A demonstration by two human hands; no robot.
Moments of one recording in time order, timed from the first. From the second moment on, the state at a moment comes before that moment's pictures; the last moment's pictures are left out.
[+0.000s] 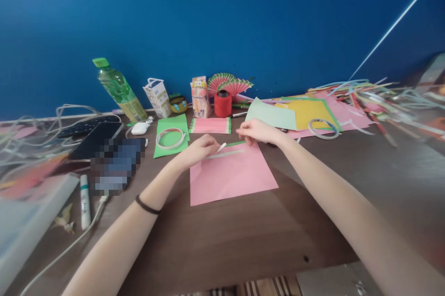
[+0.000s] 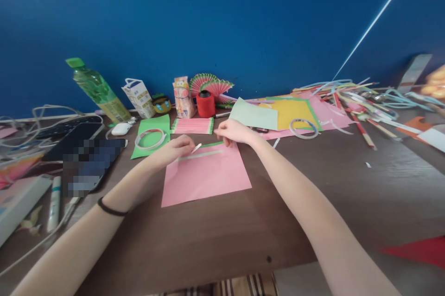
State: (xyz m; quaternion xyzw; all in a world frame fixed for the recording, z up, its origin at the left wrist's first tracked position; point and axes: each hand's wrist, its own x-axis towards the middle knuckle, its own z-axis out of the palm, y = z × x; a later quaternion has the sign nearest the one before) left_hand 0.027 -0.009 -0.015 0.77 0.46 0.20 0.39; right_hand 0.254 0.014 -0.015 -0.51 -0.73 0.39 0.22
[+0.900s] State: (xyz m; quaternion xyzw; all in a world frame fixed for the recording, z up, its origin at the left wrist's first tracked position) left_hand 0.080 0.007 -0.051 0.89 0.41 0.14 0.15; right_hand 0.267 0.020 -0.028 -0.47 -0.72 0.51 0.10
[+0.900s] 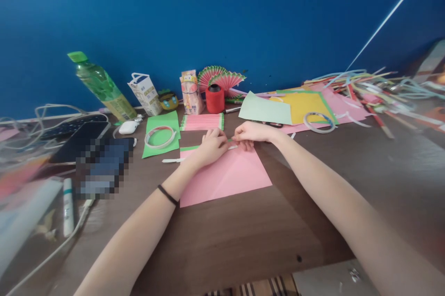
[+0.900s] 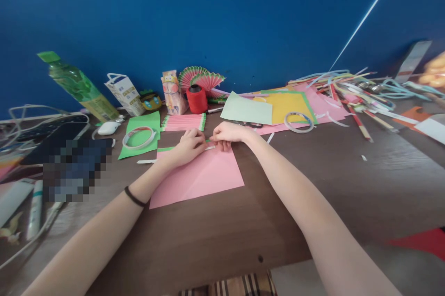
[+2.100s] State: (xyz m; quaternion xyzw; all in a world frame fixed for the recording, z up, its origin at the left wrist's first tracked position) left_hand 0.090 0.005 -0.051 0.87 0.45 0.13 0.11; right_hand 0.265 0.017 -0.024 -0.48 -0.71 0.51 0.11
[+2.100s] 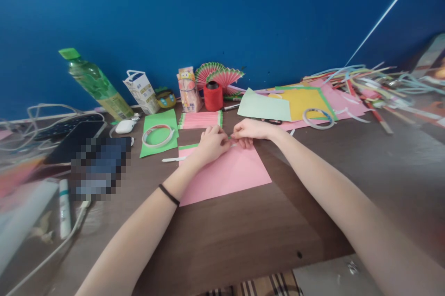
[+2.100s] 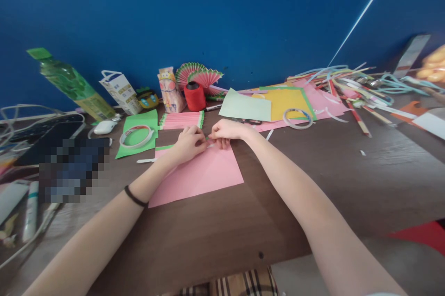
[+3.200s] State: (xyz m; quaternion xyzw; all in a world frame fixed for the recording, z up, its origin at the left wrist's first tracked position) left_hand 0.076 0.014 -0.036 0.85 0.43 0.18 0.25; right_hand 0.269 0.019 -0.025 -0.41 -0.72 0.54 0.15
